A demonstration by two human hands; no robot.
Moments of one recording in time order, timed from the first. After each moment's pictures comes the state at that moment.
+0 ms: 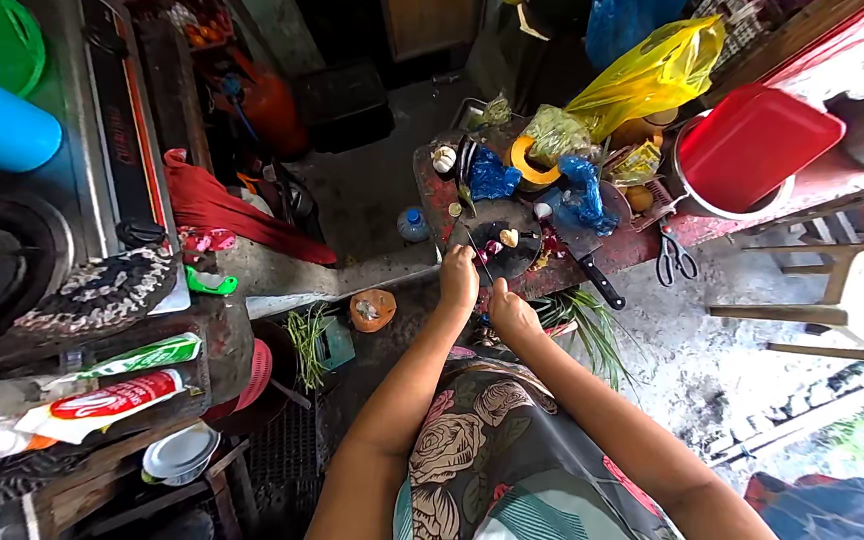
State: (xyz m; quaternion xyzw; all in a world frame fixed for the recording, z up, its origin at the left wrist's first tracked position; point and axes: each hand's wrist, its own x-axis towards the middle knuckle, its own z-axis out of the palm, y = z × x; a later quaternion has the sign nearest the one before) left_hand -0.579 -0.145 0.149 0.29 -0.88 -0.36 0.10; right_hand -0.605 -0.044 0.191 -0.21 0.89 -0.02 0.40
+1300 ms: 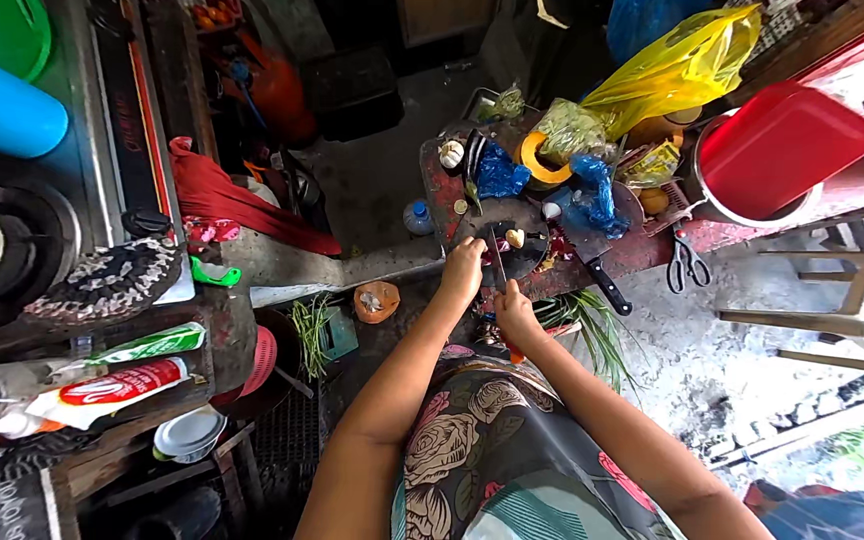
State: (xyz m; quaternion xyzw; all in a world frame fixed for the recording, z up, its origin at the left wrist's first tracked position) left_hand -0.585 -0.162 0.170 0.21 -0.91 -0.37 0.02; right_hand -0.619 -0.035 0.175 -0.16 0.86 -0.21 0.44
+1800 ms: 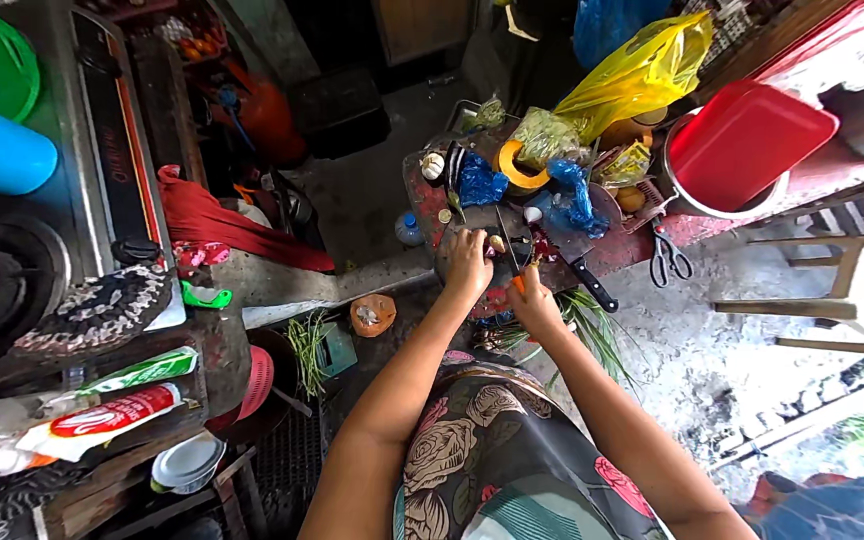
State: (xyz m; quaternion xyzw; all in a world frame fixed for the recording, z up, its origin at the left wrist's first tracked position) left_hand -0.623 -0.147 0.162 0.24 -0.91 -0.35 0.00; right_hand -0.652 0.002 0.188 -0.16 0.88 -0.25 0.36
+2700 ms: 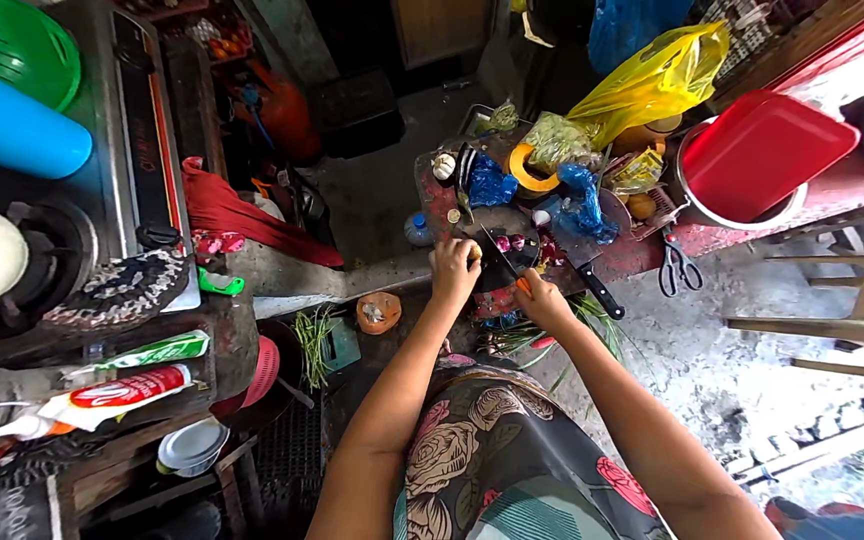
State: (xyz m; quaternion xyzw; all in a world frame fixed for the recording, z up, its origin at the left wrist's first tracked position) left_hand -0.591 -0.163 0.137 0.26 -0.91 -0.32 0.09; right_hand -0.680 0.014 0.158 -0.25 0.86 -0.21 0.39
